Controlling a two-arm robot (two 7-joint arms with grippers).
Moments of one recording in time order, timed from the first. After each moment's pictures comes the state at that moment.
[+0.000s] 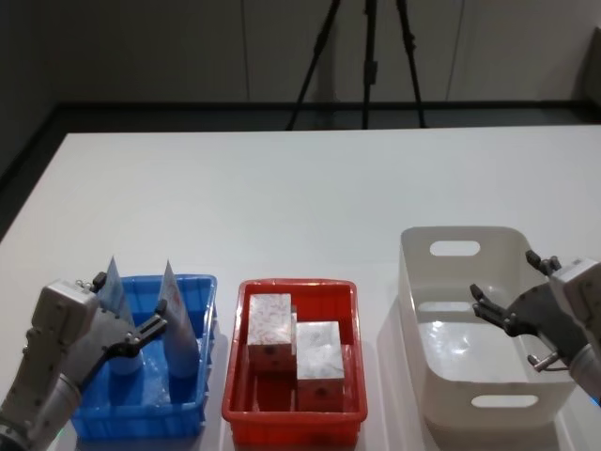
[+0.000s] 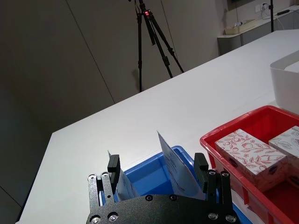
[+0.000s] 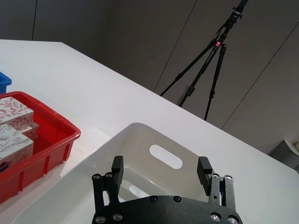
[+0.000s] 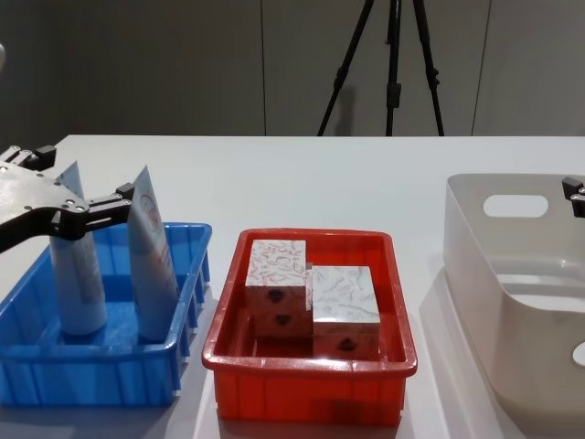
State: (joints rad) left arm -0.20 0.60 0.45 -1.41 -0.25 -0.12 0.03; right arm 0.20 0.60 -0.45 -1.41 0.25 -0.12 -0.03
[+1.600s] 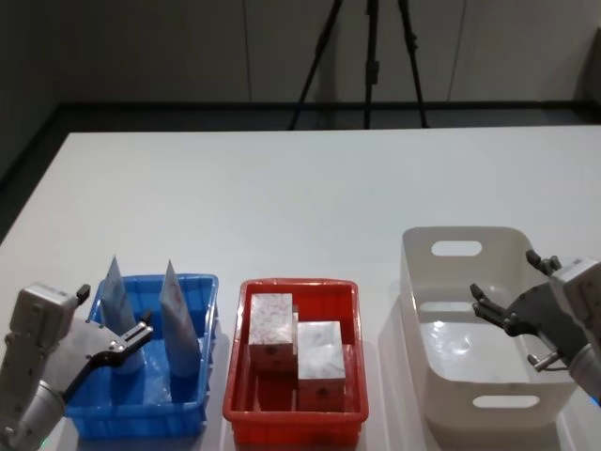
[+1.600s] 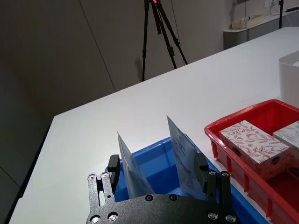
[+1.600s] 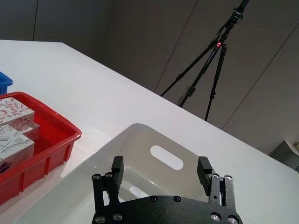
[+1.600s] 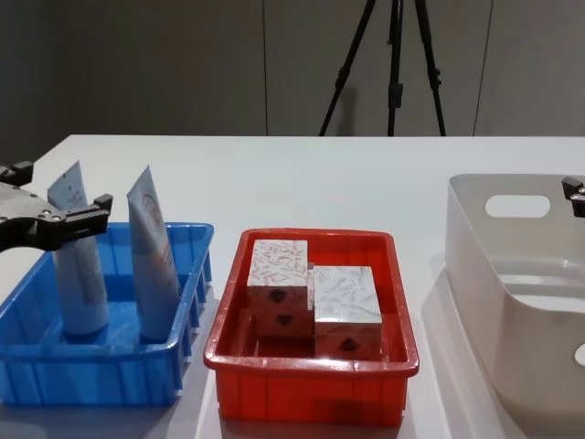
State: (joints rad) left arm -0.14 0.59 0.36 -1.44 -0.28 -0.07 -0.01; right arm 0.20 0.60 -0.45 -1.41 0.25 -0.12 -0.03
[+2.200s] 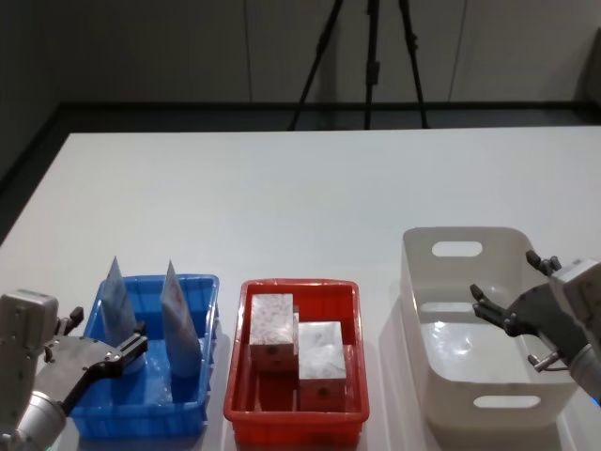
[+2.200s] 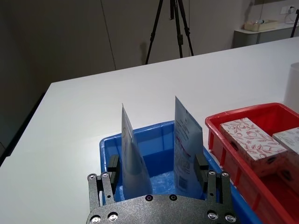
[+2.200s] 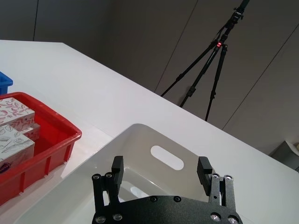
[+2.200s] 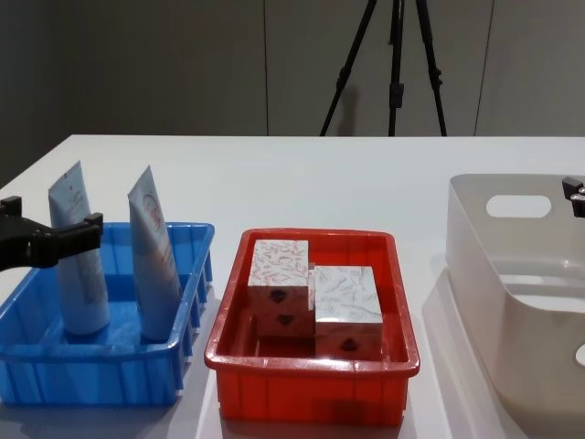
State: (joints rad) left arm -0.09 0.52 0.28 -1.46 -0.37 0.02 -0.02; right arm 0.20 0.60 -0.45 -1.41 0.25 -0.12 -0.03
